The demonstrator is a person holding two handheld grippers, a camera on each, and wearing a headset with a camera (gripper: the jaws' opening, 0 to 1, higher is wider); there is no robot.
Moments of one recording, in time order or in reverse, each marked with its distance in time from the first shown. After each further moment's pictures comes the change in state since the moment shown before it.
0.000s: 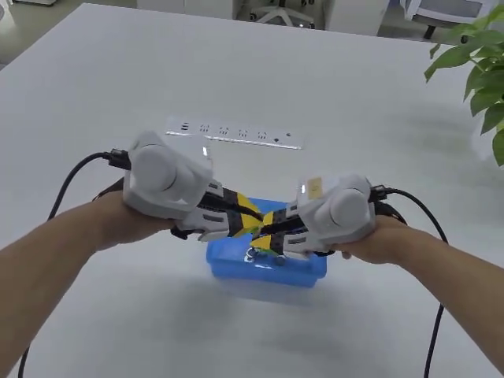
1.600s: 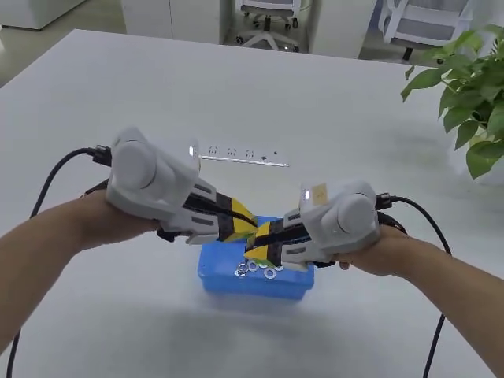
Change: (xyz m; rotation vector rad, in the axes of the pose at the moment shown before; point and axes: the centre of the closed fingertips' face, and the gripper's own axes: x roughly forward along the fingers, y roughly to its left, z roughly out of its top) left arm -0.021 -0.014 0.034 0.061 -0.046 -0.072; right arm -0.030 0.011 0.027 0.033 -0.062 -0.014
